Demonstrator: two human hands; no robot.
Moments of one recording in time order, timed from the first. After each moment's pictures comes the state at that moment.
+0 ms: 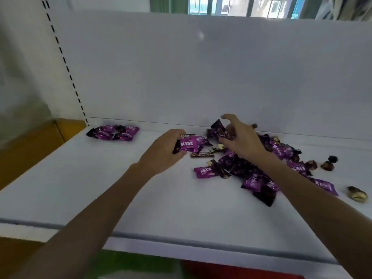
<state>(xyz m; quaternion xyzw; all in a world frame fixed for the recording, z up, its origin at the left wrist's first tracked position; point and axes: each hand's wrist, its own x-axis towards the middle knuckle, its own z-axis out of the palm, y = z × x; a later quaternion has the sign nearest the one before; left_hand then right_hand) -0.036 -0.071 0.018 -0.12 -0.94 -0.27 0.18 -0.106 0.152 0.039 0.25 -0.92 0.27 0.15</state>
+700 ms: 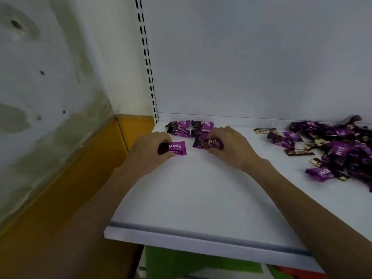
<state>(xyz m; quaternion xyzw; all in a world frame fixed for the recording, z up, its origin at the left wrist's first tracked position) 0.020 -0.336 0.010 -0.02 -0.97 -0.19 0.16 -0.048 -0.118 0.015 0.33 -0.92 0.21 0.10</state>
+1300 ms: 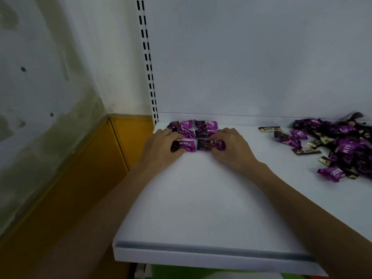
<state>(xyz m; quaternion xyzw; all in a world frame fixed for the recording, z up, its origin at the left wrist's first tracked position) -0.027 -0.350 -0.012 -0.06 -0.97 -0.16 0.18 -0.063 -0.149 -0.008 0.23 -0.94 0.24 0.10</state>
